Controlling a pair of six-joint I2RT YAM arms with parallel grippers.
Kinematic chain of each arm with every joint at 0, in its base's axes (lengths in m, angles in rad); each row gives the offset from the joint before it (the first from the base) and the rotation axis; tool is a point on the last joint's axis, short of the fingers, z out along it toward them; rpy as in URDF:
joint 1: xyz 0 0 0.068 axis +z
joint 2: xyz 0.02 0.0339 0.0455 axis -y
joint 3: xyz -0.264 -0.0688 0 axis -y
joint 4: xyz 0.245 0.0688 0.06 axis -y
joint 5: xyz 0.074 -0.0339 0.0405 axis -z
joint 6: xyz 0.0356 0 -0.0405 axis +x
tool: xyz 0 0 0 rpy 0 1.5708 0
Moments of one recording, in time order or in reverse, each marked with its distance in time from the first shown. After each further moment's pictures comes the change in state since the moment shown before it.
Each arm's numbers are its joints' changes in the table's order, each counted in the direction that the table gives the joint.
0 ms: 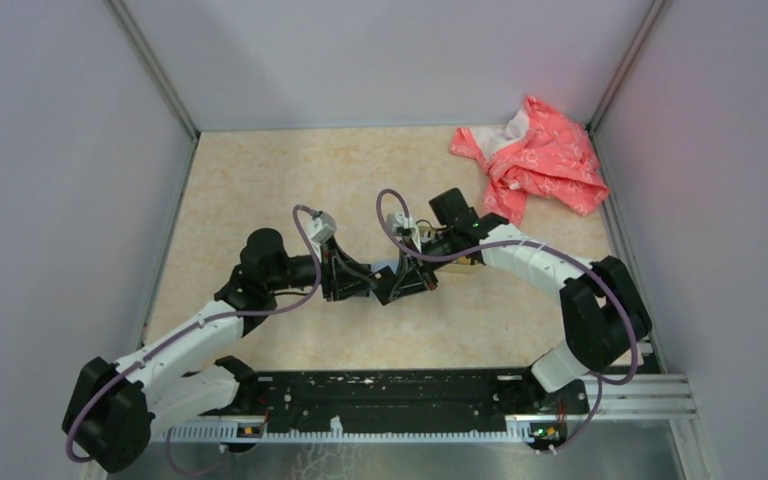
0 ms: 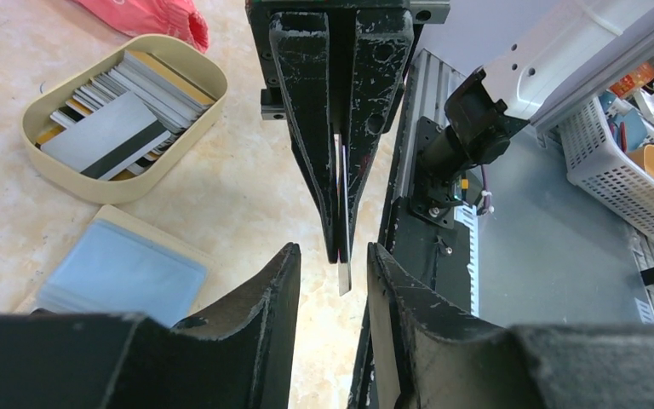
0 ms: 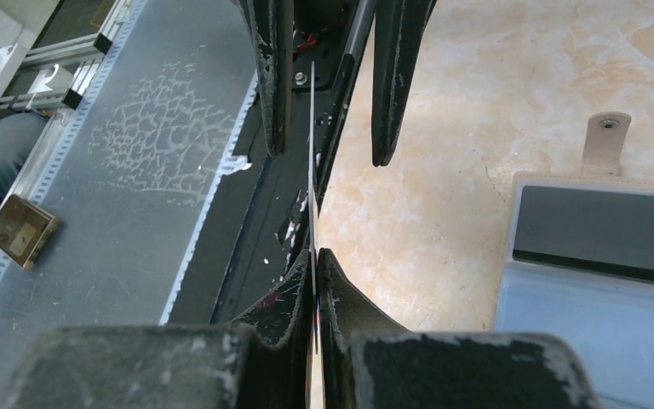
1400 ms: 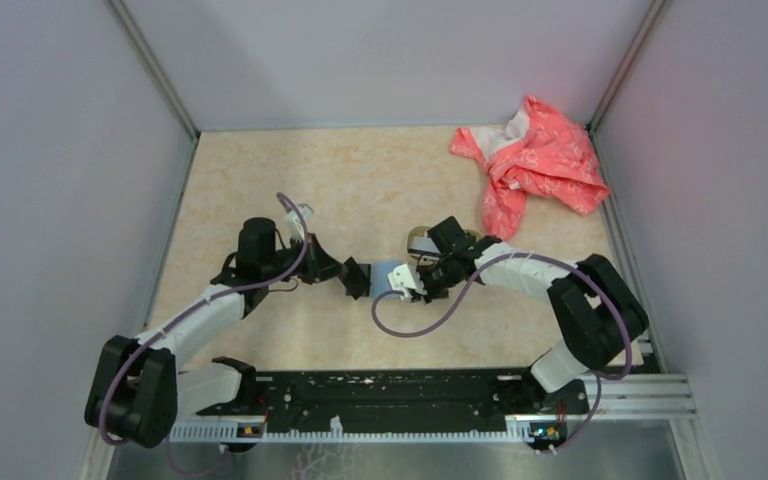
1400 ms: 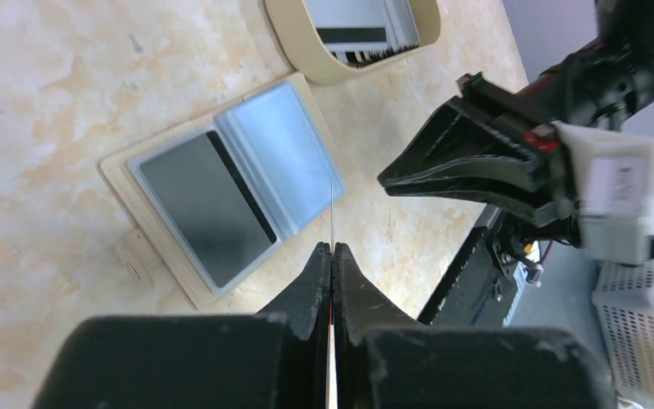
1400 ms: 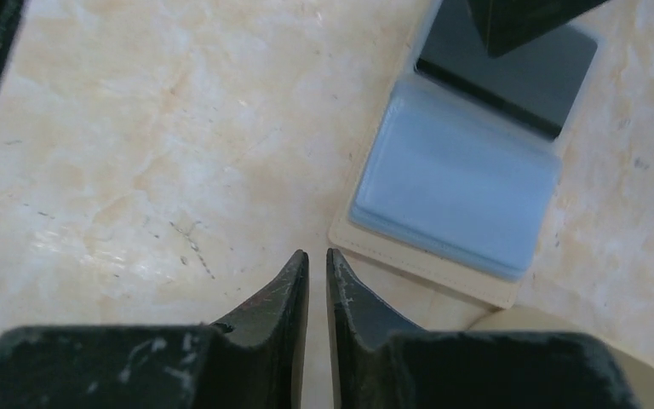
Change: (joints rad) left arm 0.262 -0.153 -0.021 -0.211 -0.107 -0.121; right arm 0.028 0.010 -0.190 0.041 0.505 -0.718
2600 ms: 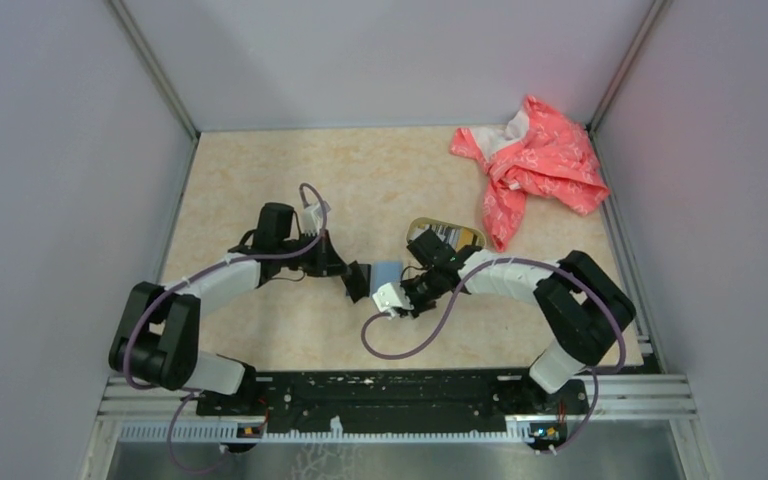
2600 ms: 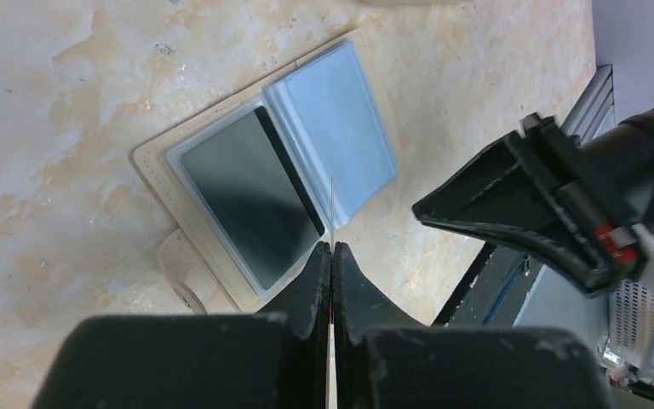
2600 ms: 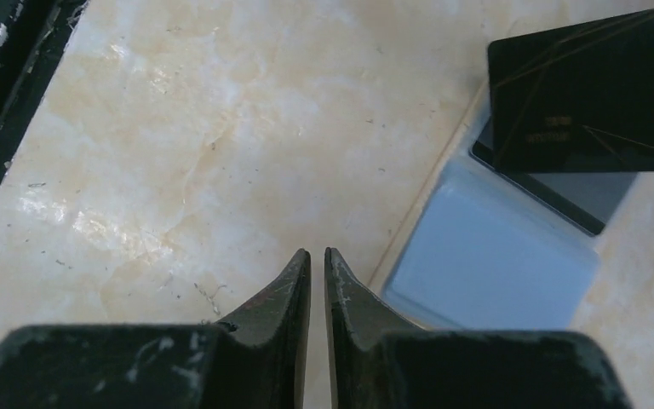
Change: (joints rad) left arm 0.006 -0.275 0.194 -0.187 0.014 0.144; right arm 0.123 -0.058 0.019 0.038 0.085 0.018
